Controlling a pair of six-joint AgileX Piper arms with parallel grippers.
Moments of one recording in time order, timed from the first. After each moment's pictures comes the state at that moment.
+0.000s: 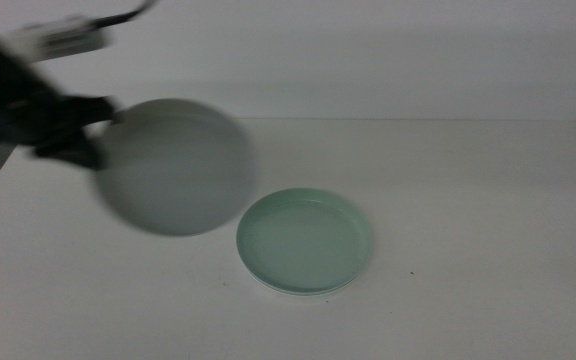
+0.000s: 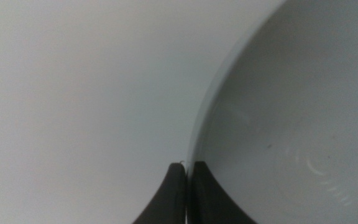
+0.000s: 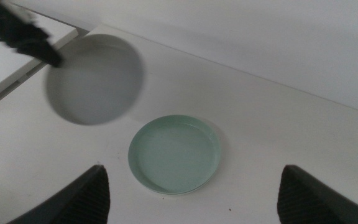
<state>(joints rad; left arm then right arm) 0.00 1.62 -1.37 -0.30 1.09 0.10 0.21 0.82 -1.26 0.40 1.08 -0.30</state>
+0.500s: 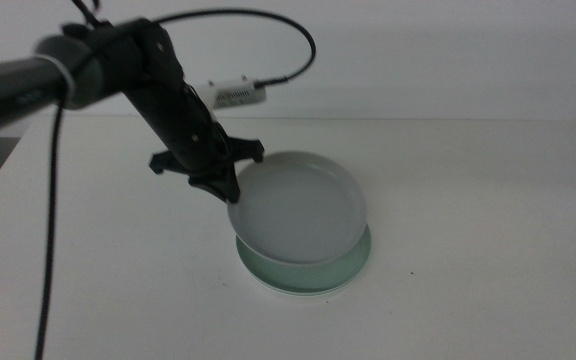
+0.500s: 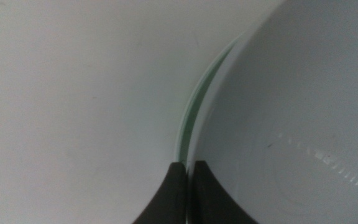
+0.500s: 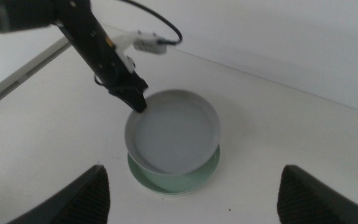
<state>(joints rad) -0.28 2.06 -1.66 -0.37 1.08 0.05 0.21 0.82 -1.26 0.40 1.08 -0.30</state>
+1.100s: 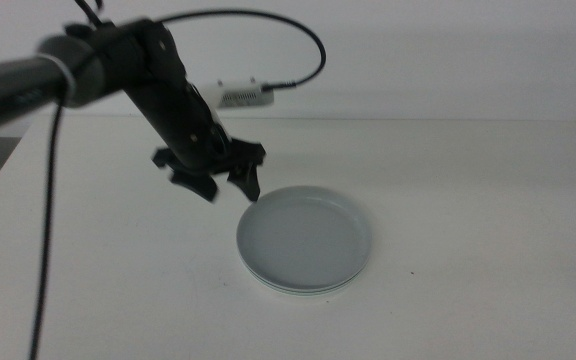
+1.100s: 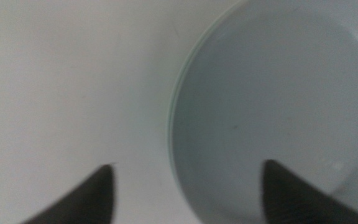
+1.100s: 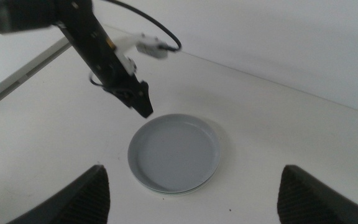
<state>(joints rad) -0.29 2.05 -1.66 -0.39 1.10 0.16 0.21 0.82 -1.26 0.40 1.08 -0.30</state>
